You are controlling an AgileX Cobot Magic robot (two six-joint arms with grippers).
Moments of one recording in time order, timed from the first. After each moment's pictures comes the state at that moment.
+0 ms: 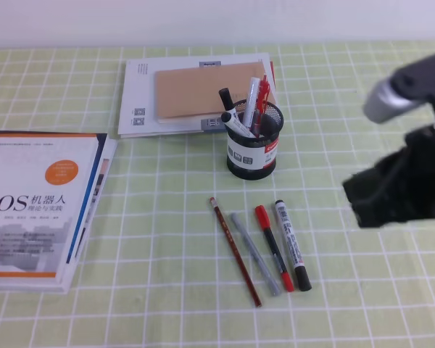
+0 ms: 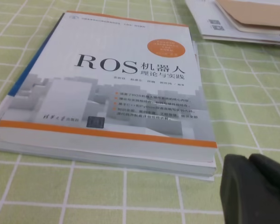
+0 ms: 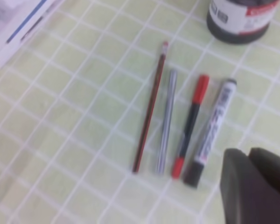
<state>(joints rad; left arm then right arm) -0.05 -0.01 0.03 -0.16 0.38 0.07 0.56 1.22 -1.06 0.19 0.75 -0.05</state>
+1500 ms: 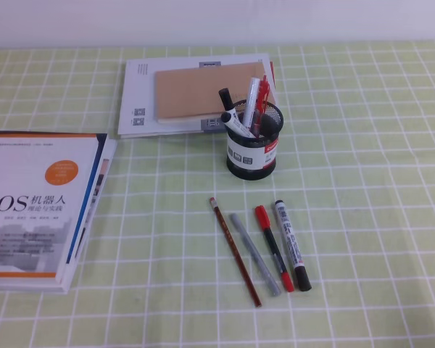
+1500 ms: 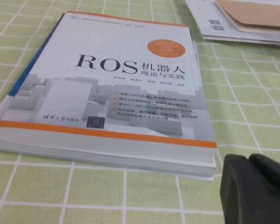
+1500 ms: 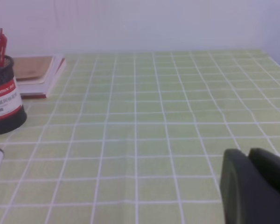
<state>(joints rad) -0.05 -0.01 0.03 -0.16 0.38 0.07 0.03 0.11 0.01 0.11 0.16 -0.05</state>
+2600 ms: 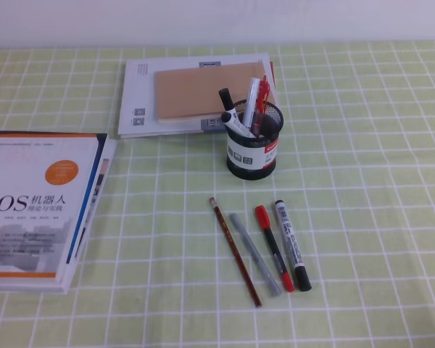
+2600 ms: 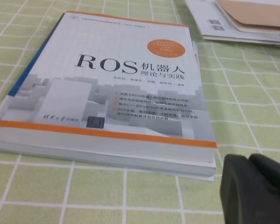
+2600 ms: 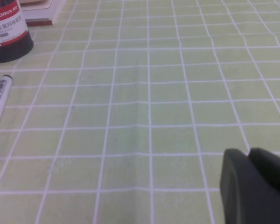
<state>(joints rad) -0.05 -0.01 0.03 -0.16 0.38 0.07 0.02 -0.01 0.03 0.14 0.39 -0.05</state>
